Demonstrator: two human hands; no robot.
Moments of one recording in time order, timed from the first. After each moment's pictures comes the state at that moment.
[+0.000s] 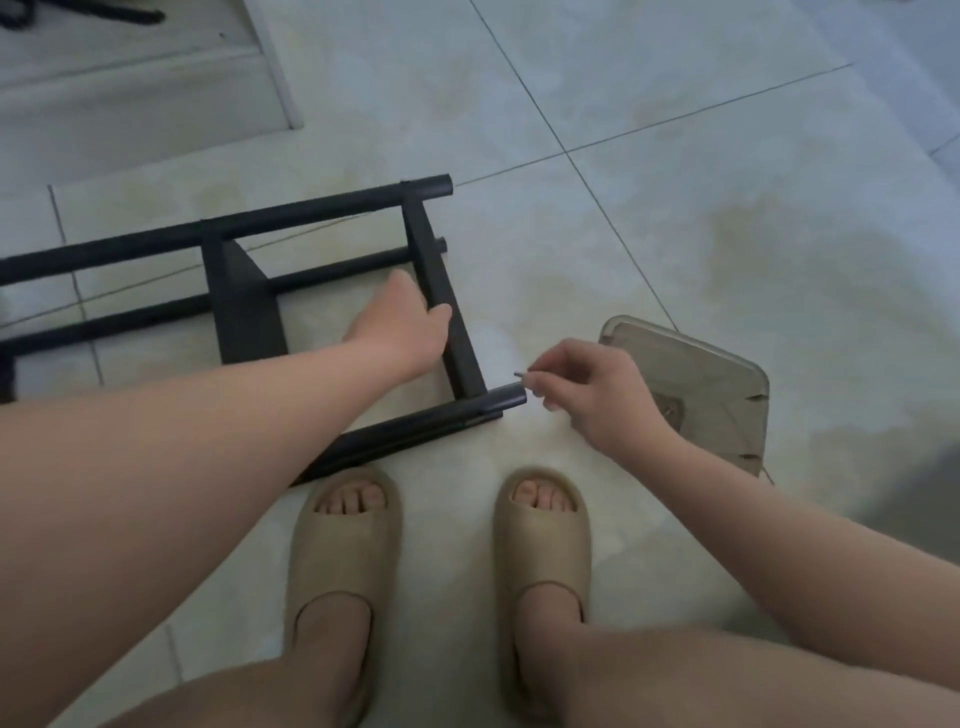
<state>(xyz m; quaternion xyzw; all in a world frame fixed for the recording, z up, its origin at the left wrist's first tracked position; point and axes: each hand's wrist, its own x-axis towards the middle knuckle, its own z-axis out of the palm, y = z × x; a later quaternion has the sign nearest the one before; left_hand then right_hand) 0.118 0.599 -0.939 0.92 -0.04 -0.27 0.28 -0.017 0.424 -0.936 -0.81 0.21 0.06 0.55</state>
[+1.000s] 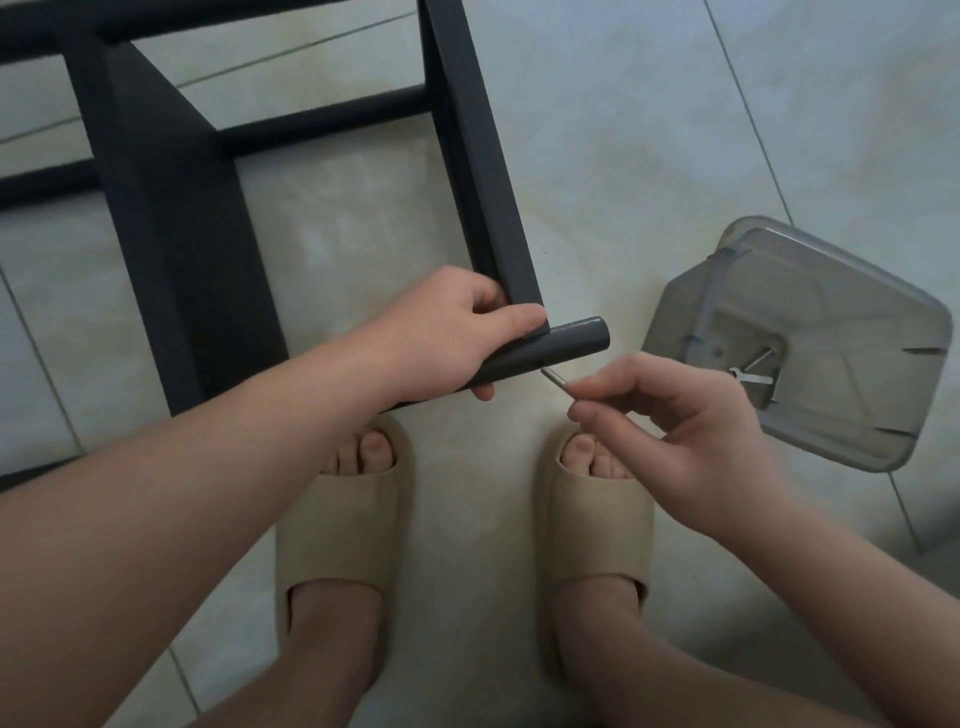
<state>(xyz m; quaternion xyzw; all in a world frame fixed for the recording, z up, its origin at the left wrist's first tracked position) 0.093 0.616 -1.014 0.78 -0.11 -0.46 0.42 -0.050 0.446 -0.987 -0.82 0.12 0.05 0.55</state>
